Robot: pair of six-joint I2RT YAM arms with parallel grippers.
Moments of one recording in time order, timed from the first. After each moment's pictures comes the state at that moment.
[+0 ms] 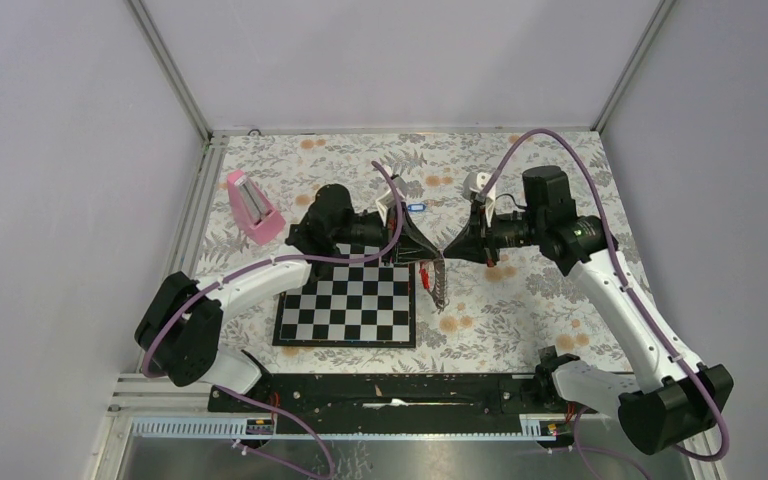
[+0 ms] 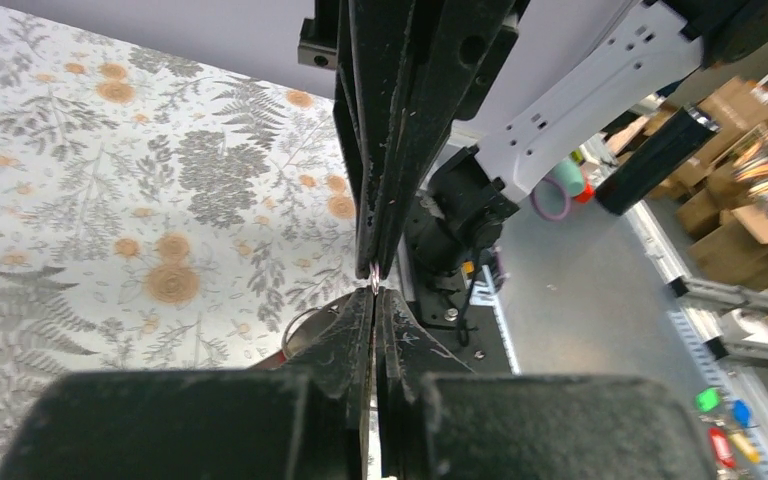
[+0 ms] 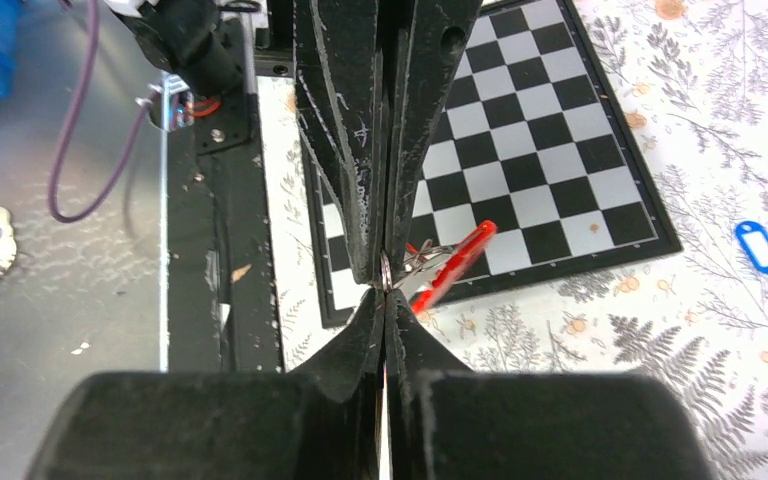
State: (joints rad) left arm -0.69 1.45 0.91 0.59 1.00 -0.43; right arm 0.34 1.12 1.10 -0.65 -1.03 -0.38
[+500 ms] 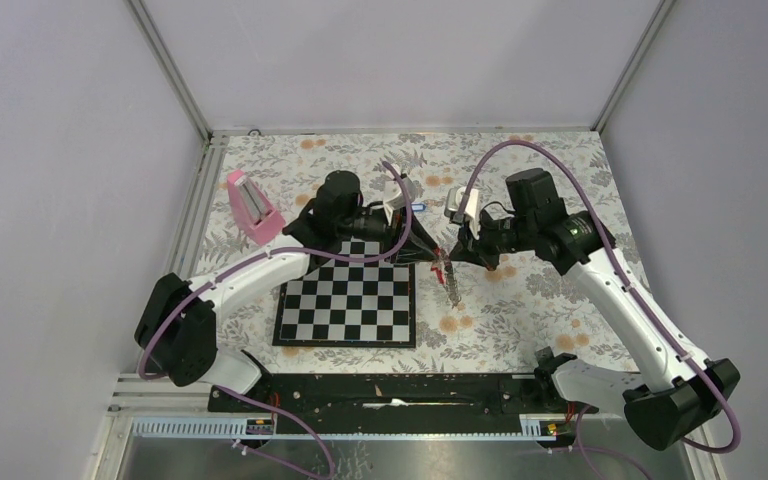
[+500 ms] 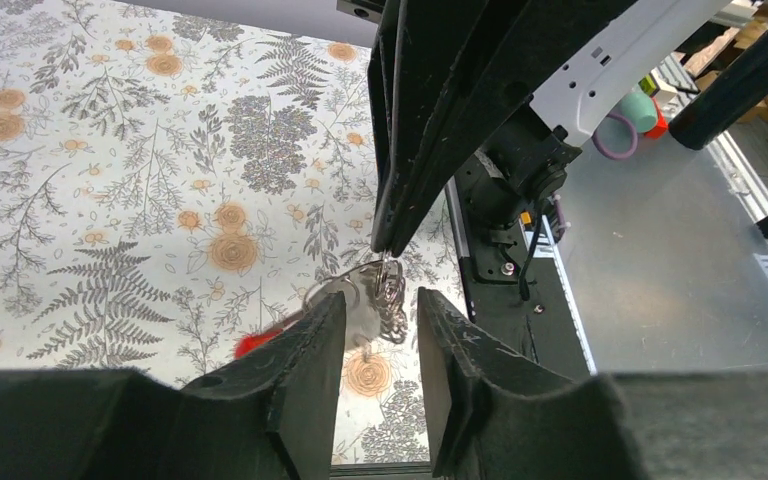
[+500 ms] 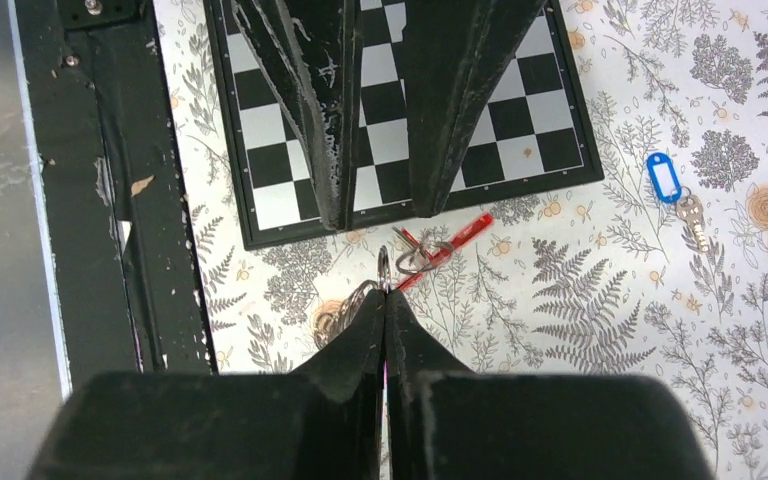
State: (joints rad) left arm -0.70 1.45 1.03 0.25 0.98 -0.12; right arm 0.47 1.13 1.20 -0.87 -0.71 -0.61
